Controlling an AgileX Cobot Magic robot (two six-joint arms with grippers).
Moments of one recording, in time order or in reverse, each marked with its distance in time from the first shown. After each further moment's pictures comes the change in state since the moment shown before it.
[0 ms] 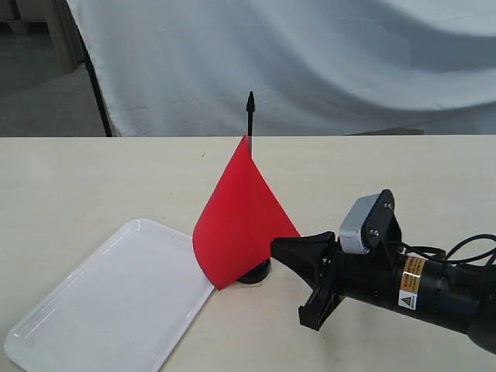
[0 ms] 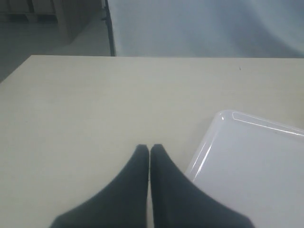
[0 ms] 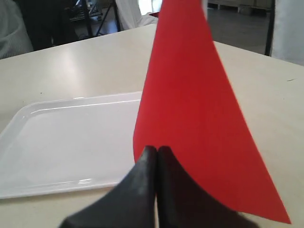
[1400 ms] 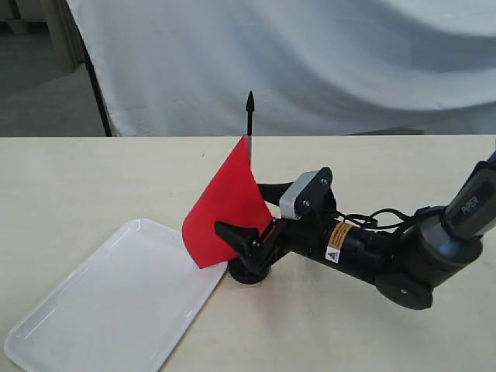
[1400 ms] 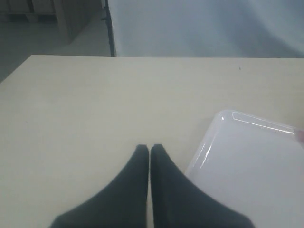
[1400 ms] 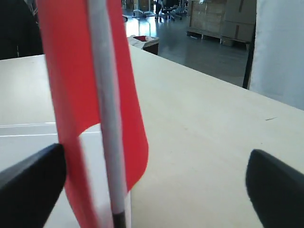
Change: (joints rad) left arm 0.000 0.000 0.000 0.000 0.000 0.000; right arm 0.112 0.298 -0.374 0.179 -0.010 -0.078
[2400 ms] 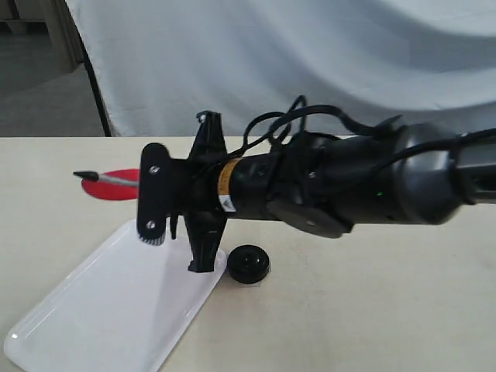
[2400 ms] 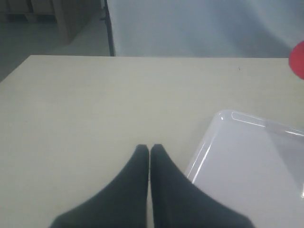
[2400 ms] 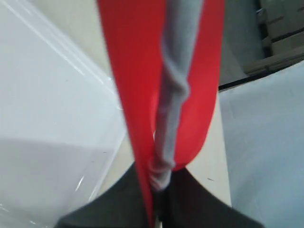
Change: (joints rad) left arm 0.000 0.000 0.000 0.000 0.000 0.000; right arm 0.436 -0.385 -0.282 0.098 1.160 -0.677
